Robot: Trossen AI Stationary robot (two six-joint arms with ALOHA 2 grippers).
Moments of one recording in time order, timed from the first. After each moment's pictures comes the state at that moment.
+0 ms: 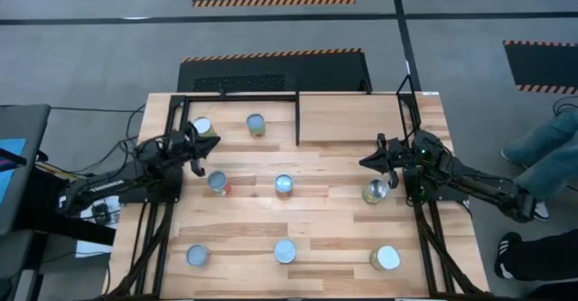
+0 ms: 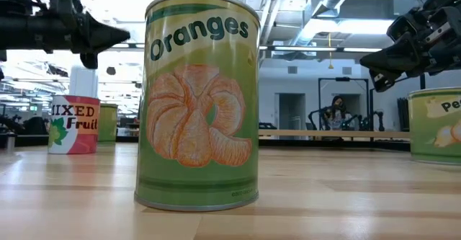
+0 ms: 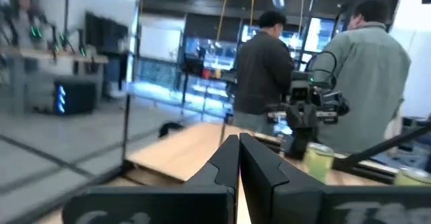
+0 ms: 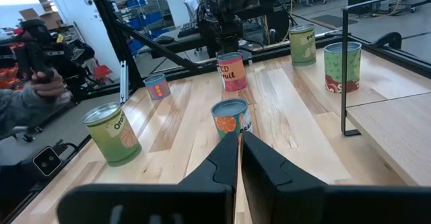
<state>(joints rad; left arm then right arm) 0.35 0.05 0.01 0.20 -0.01 -0.21 -0.53 0.17 0.02 0.05 -0.60 0.18</state>
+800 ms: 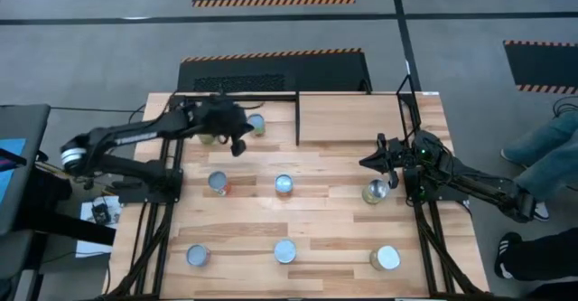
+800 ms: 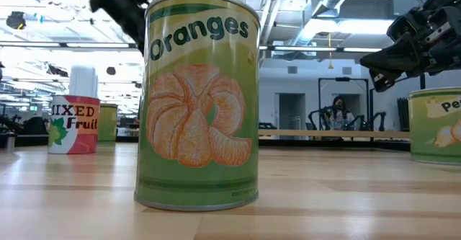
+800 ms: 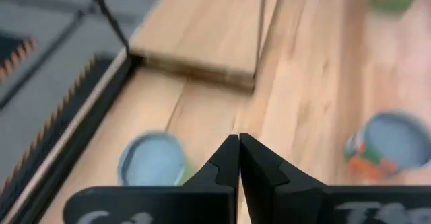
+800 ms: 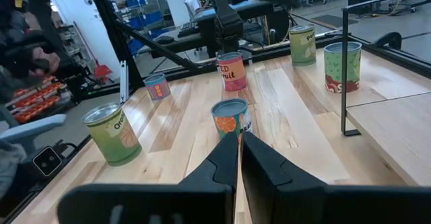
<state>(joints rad) 0.46 1.19 0.86 -0.38 0.06 0.14 -0.53 0.17 0.02 0.05 -0.60 0.18</state>
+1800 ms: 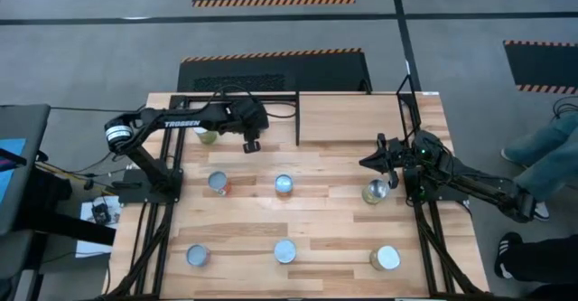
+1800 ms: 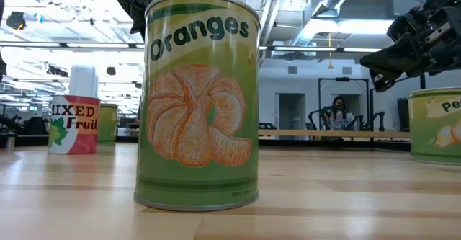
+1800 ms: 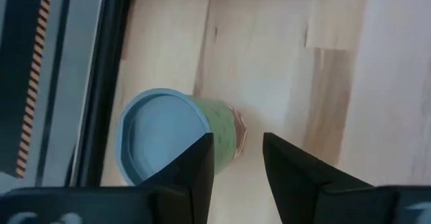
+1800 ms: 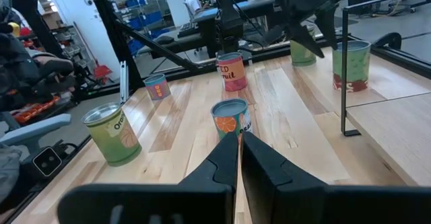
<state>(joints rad) 0.44 1.61 1.05 -0.49 -0.20 0.38 -0.53 0.17 0.02 0.05 -0.60 0.18</state>
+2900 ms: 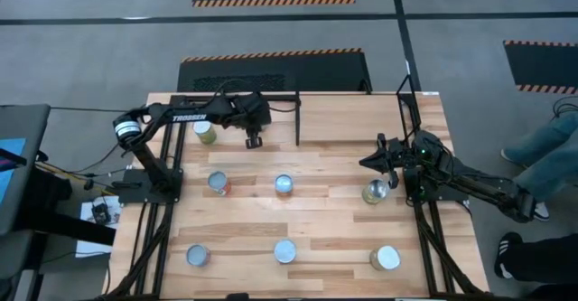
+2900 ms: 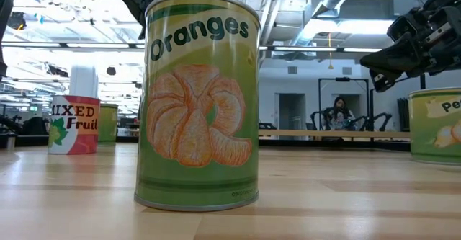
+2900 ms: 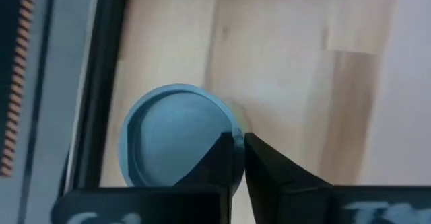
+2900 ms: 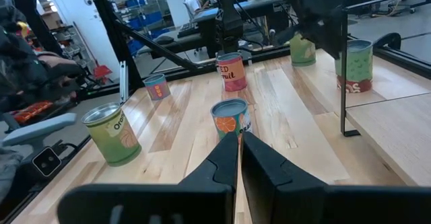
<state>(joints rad) 0.50 1.69 1.13 -0.55 -0.14 0.41 -0.53 0.17 0.02 0.05 -0.60 0.18</state>
